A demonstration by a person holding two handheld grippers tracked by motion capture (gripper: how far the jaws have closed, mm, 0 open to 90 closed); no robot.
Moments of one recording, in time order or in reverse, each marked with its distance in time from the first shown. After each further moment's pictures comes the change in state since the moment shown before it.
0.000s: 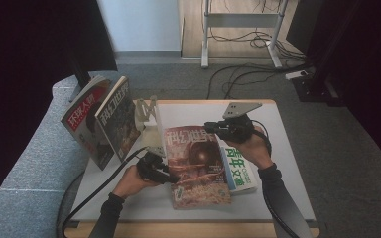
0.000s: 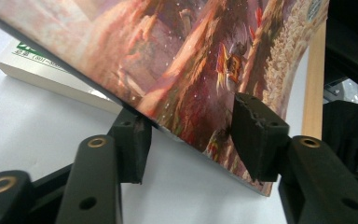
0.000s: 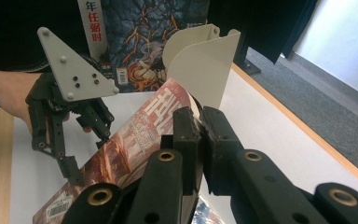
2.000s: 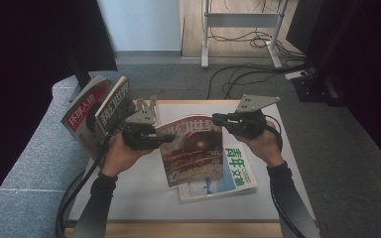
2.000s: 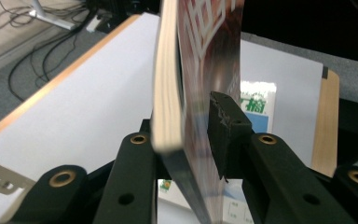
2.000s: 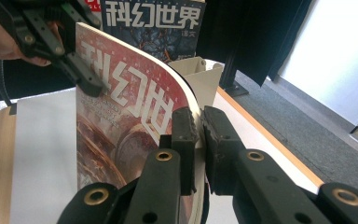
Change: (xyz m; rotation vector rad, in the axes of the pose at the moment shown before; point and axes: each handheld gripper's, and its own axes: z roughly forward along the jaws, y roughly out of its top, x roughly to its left) left arm -0.059 0.091 -0.109 -0.253 0.299 0.197; right arm -0.001 0.017 -0.036 -0.087 -0.034 -0.033
